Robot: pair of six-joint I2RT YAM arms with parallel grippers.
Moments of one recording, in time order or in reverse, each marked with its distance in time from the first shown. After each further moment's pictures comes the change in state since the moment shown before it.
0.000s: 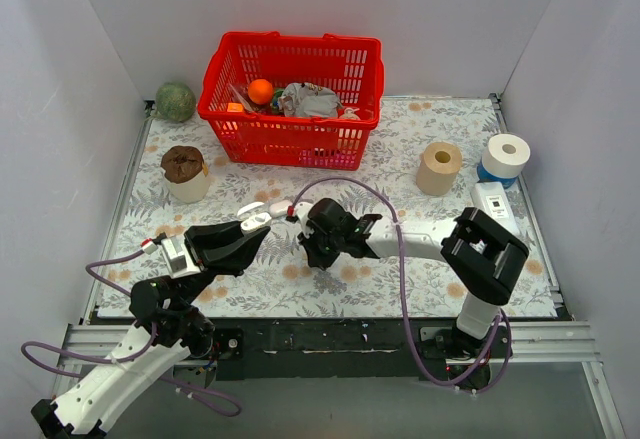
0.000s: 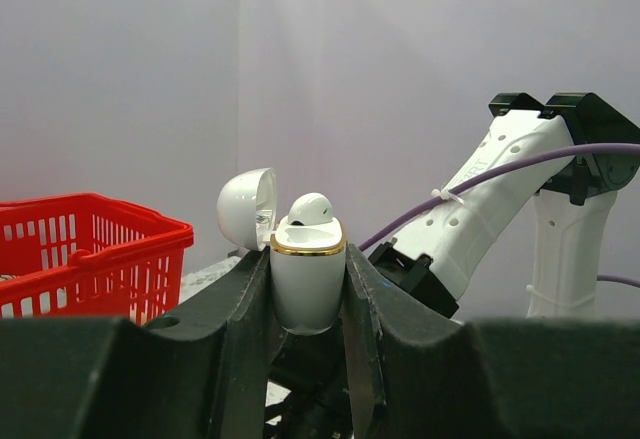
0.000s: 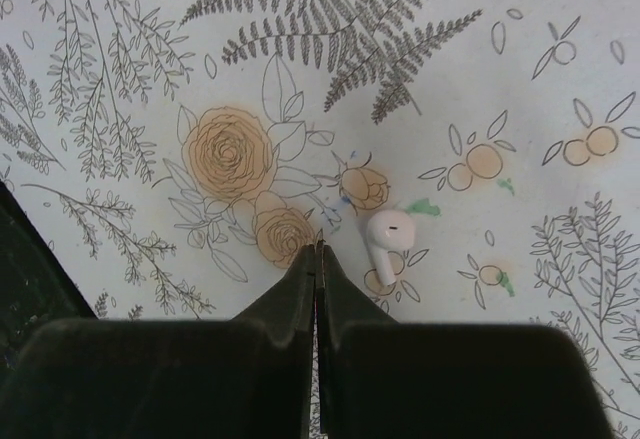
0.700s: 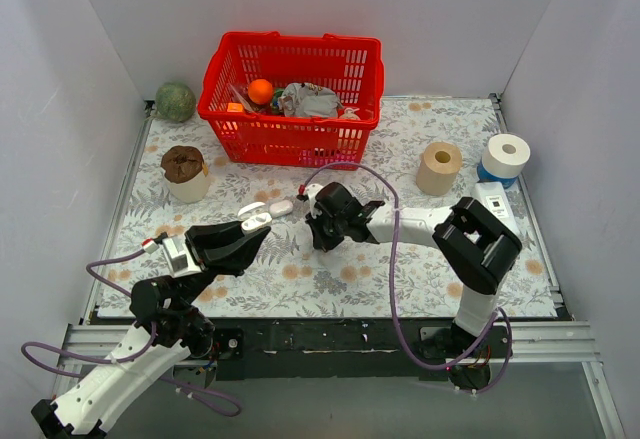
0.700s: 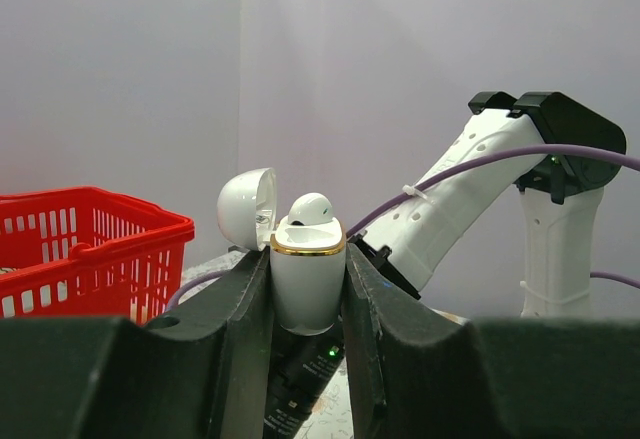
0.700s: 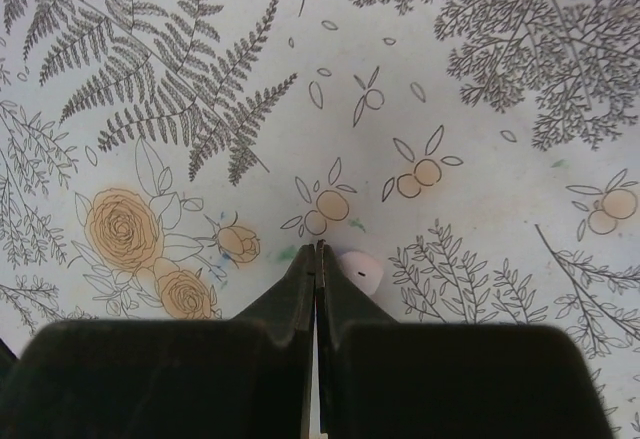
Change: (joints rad) left arm 0.000 -0.007 0.000 -0.020 -0.003 0.000; right arm -0.112 0.069 0.051 0.031 0.032 0.054
